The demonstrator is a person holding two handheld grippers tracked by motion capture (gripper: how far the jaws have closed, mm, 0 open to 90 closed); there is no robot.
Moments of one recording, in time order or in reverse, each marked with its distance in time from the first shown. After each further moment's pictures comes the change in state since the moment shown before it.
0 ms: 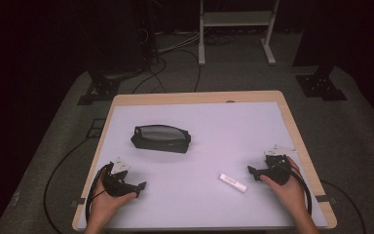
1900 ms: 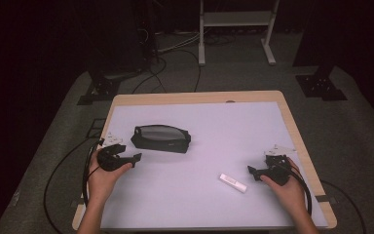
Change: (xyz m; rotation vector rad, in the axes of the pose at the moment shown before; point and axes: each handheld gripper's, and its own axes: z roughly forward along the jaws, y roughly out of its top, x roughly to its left) left arm 0.031 0.068 -0.021 -0.098 0.057 -0.114; right arm 0.000 0.000 0.000 -0.001 0.001 0.000
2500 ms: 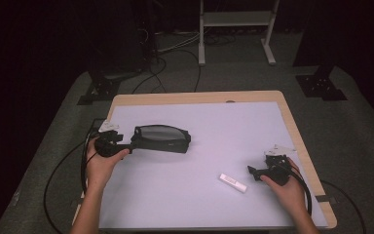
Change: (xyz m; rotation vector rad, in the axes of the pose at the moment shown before) left arm 0.022 0.028 0.005 -0.007 0.013 -0.037; right arm 0.000 0.000 0.000 0.000 0.001 0.001
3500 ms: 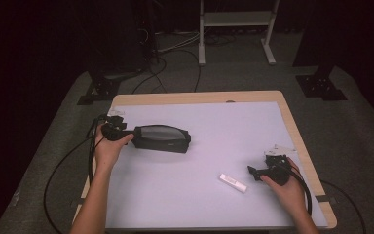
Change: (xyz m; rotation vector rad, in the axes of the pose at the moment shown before) left arm 0.020 0.031 0.041 0.024 0.045 -0.015; right arm 0.000 0.000 0.000 0.000 0.000 0.000
